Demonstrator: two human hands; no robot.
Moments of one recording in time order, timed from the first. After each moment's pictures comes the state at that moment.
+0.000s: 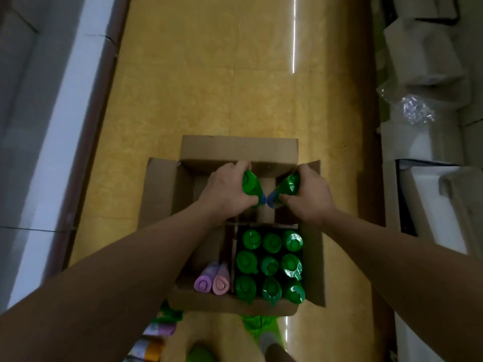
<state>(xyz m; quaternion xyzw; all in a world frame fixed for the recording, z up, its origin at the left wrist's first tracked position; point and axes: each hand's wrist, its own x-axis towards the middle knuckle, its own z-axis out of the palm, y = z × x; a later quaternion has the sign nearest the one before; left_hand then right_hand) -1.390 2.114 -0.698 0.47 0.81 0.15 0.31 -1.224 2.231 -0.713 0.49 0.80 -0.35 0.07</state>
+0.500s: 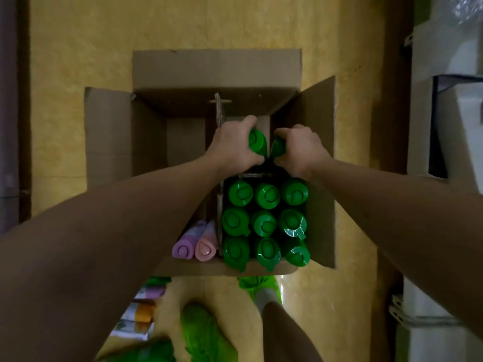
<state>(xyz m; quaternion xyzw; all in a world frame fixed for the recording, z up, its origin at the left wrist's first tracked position) -1.348 2.131 -0.849 0.46 0.80 0.13 0.36 -1.208 2.225 -0.844 0.42 0.83 -0.28 0.21</state>
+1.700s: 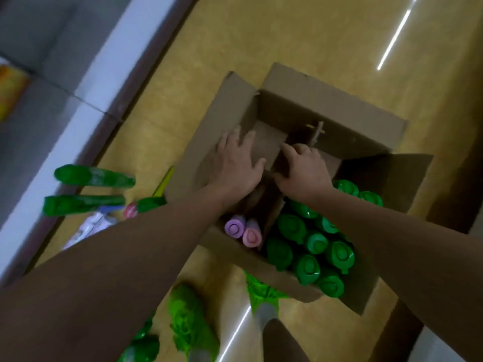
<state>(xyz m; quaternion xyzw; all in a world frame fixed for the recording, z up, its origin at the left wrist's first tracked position) -1.402 1.953 -0.802 0.22 0.95 0.13 0.20 -1.320 2.096 -0.803 0.20 0.94 -0.20 0.21</state>
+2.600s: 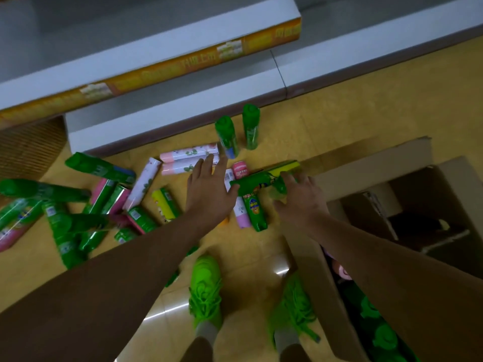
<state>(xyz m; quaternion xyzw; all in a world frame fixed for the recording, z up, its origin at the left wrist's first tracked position) -1.310 1.562 -0.777 -0.15 0.97 0.18 0.10 -1.362 1.769 -0.777 -0.12 0.95 -0.10 0.27</state>
